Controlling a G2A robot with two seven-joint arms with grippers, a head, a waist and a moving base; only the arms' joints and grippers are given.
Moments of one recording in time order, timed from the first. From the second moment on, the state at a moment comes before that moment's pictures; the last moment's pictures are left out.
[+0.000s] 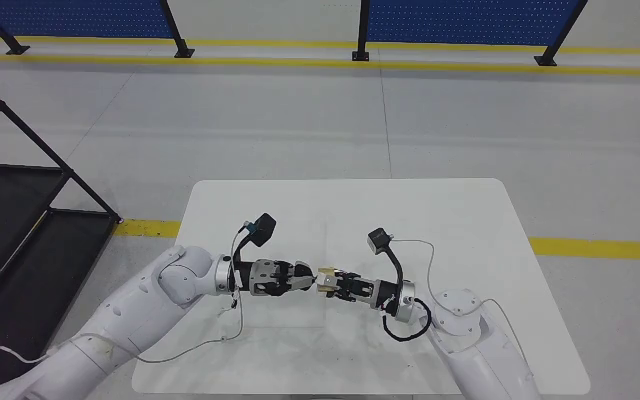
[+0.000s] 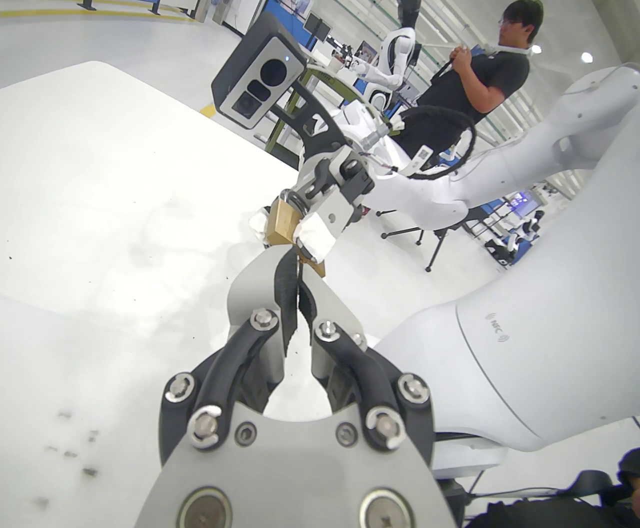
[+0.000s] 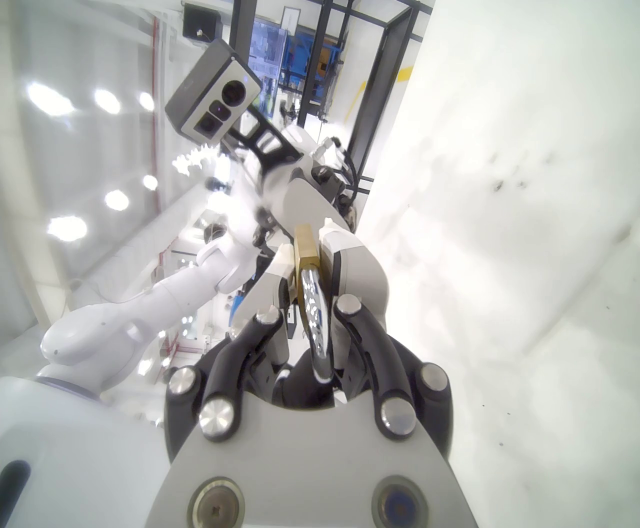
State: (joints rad) left arm 1.20 -0.75 -0.88 -1.54 0.05 -1.01 -0.51; right arm -1.39 -1.24 1.05 -1.68 0.14 -0.16 0.87
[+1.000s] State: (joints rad) left arm 1.27 -0.75 -0.95 -1.59 0.31 -1.01 -0.32; right arm -1.39 -1.24 1.05 -1.68 0.14 -0.16 0.87
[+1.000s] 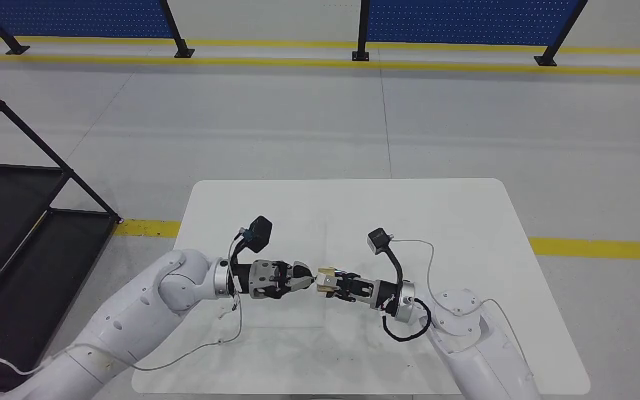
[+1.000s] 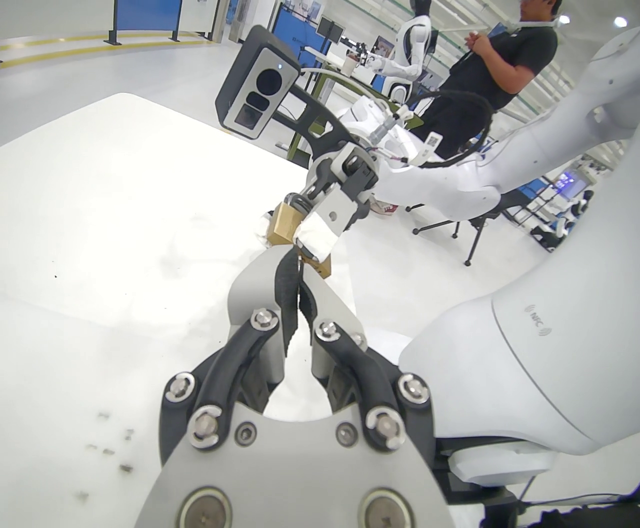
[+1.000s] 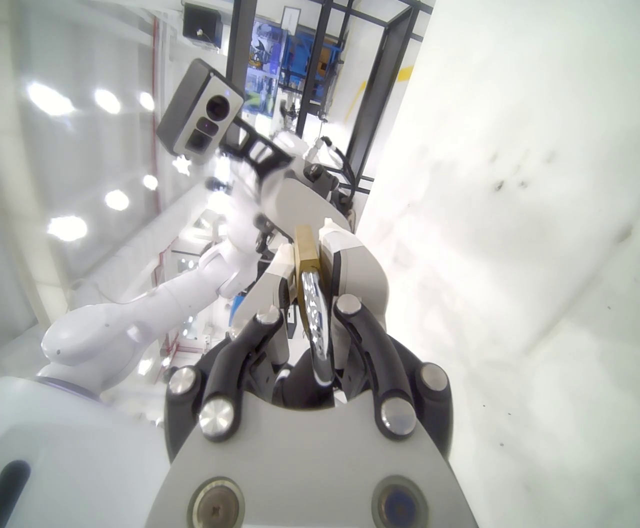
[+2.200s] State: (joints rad) left arm 1.36 -0.76 -1.03 -1.64 0.84 -1.01 0.10; right arm -1.39 -1.24 1.05 -1.68 0.14 -0.16 0.87
